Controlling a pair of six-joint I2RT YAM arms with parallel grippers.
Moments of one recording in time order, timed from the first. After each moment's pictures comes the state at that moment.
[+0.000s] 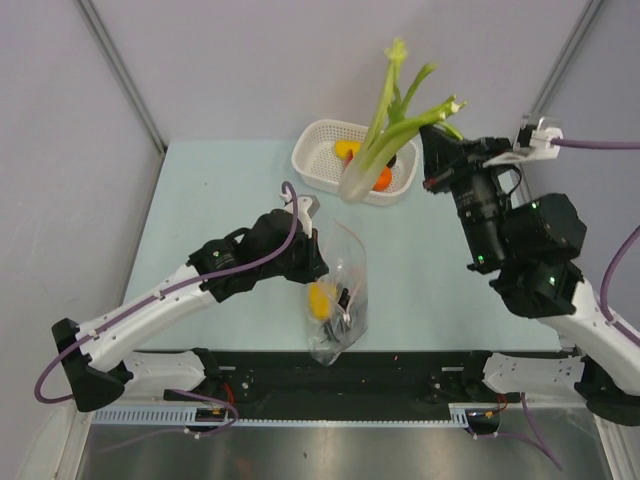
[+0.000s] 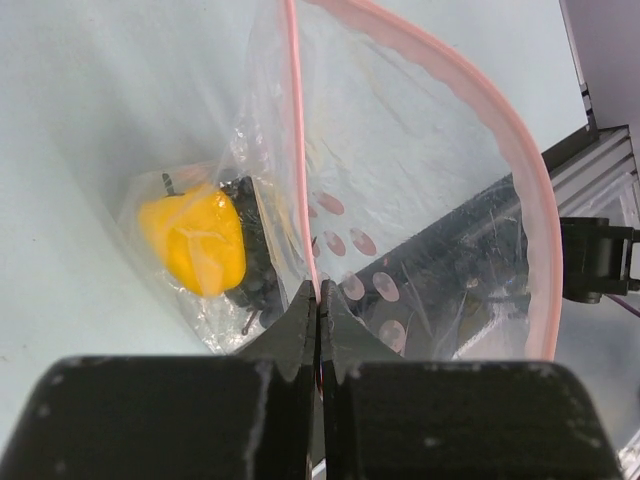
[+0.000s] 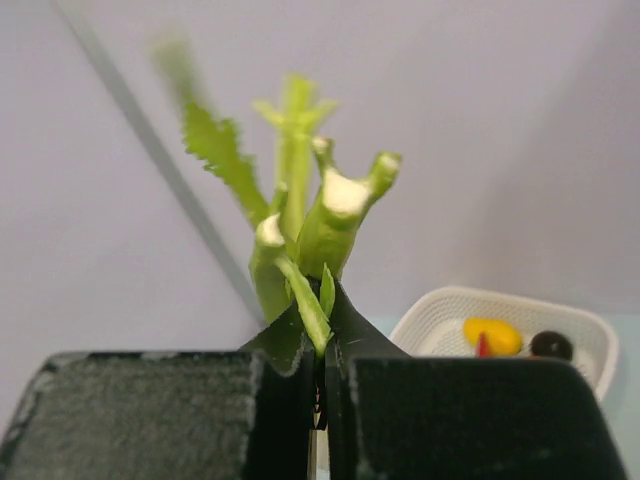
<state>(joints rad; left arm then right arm) -0.95 1.16 1.20 -0.71 -0.07 -0.64 1.08 1.02 1.50 0.01 0.73 0.10</state>
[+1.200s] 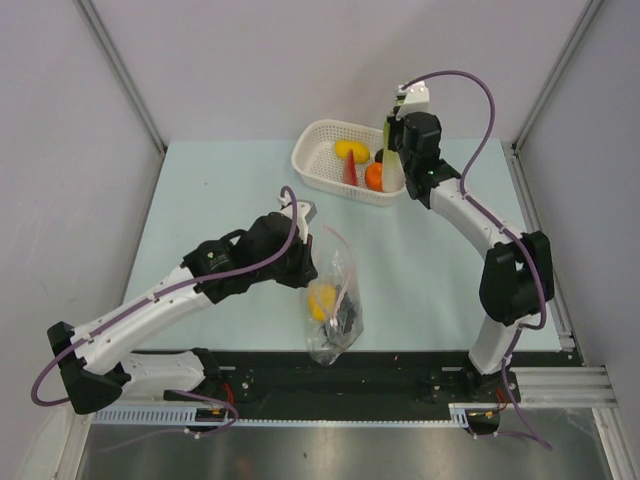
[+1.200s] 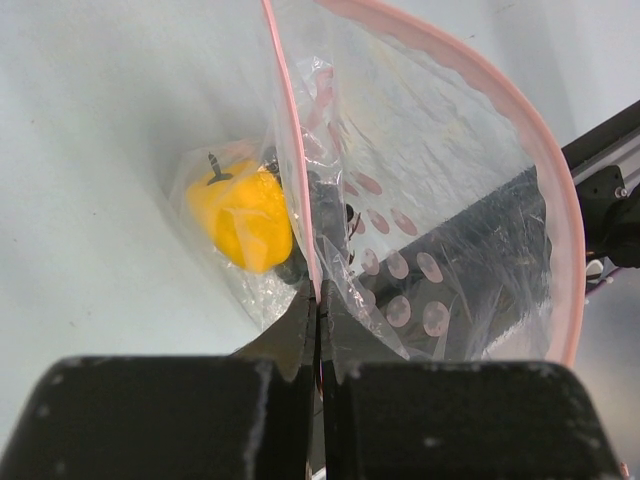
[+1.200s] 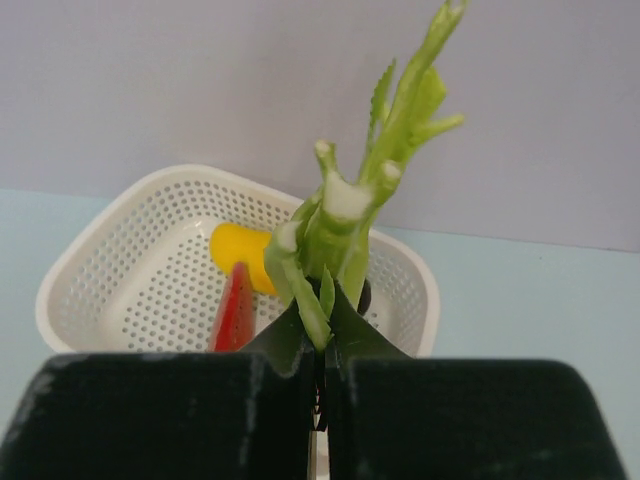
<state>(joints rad) -0.95 1.14 1.21 -0.81 -0.10 -0.57 0.39 1.76 1.53 0.18 0.30 0.00</state>
